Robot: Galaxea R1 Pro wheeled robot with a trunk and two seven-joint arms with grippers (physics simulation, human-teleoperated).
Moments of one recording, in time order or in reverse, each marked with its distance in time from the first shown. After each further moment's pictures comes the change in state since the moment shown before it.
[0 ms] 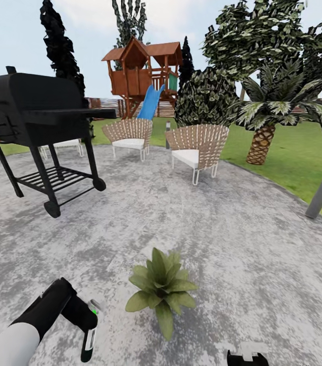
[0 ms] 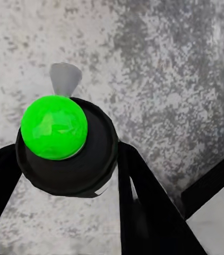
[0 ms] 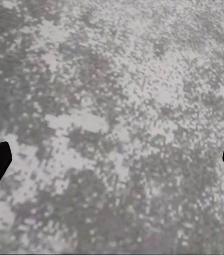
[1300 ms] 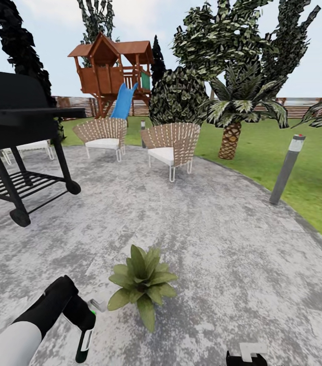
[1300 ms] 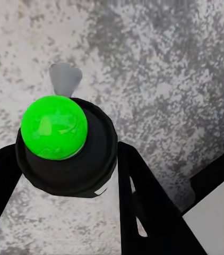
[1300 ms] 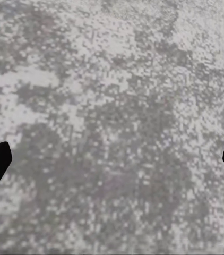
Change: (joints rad) left arm -0.002 -0.008 -0.015 -0.031 -0.091 0.040 -0.030; right arm 0.002 0.004 0.000 0.001 0.001 0.000 0.000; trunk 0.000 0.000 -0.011
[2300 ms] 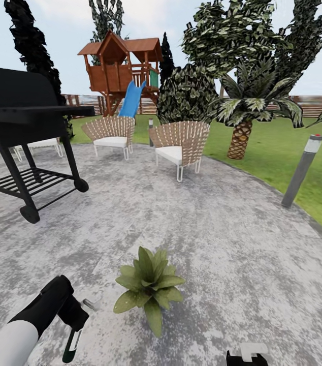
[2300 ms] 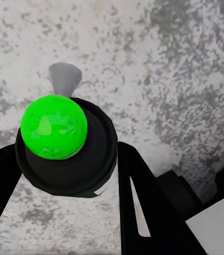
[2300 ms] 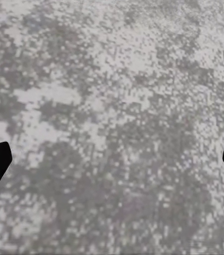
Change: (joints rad) left arm -0.007 0.020 0.006 0.016 -0.014 0.073 0.098; right arm 0.000 -0.001 0.000 -0.001 -0.001 0.000 0.000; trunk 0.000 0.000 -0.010
